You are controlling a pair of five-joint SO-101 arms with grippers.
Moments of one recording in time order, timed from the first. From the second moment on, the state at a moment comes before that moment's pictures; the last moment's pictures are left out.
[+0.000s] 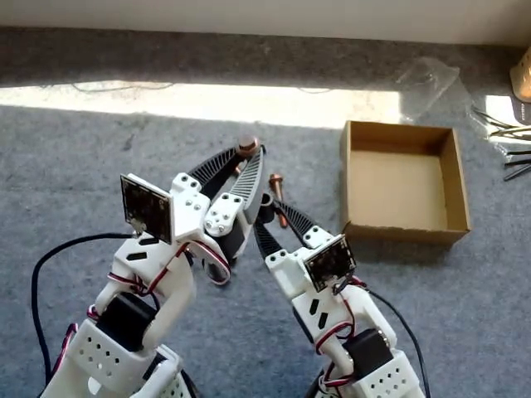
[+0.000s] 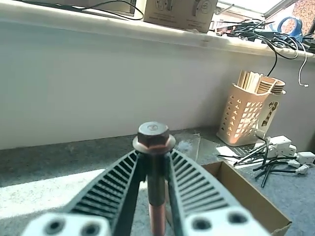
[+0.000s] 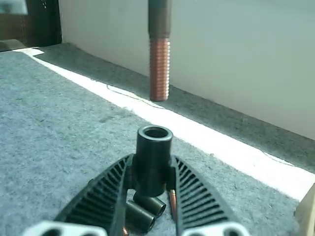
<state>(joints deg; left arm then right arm) 26.8 -75.3 63.0 18.7 15.5 -34.1 -104.2 95.7 20.6 9.1</state>
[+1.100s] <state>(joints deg) 29.5 -75.3 63.0 21.8 12.6 -34.1 -104.2 95.7 20.6 9.1</state>
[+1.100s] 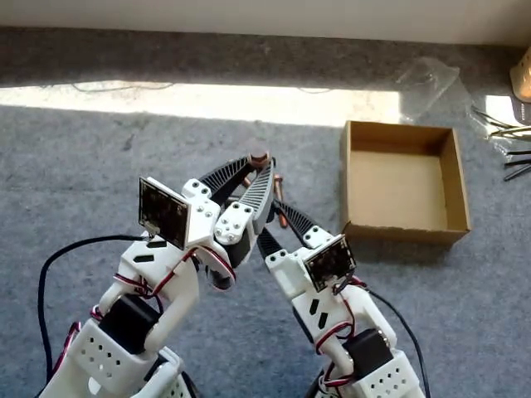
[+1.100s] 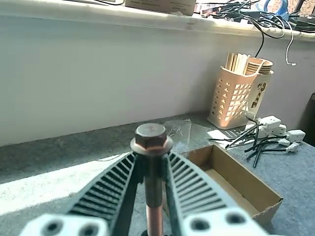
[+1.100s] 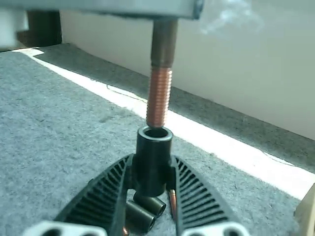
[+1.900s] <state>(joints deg) 29.3 -75.2 64.5 21.1 12.6 -34.1 -104.2 95.7 20.6 9.1</state>
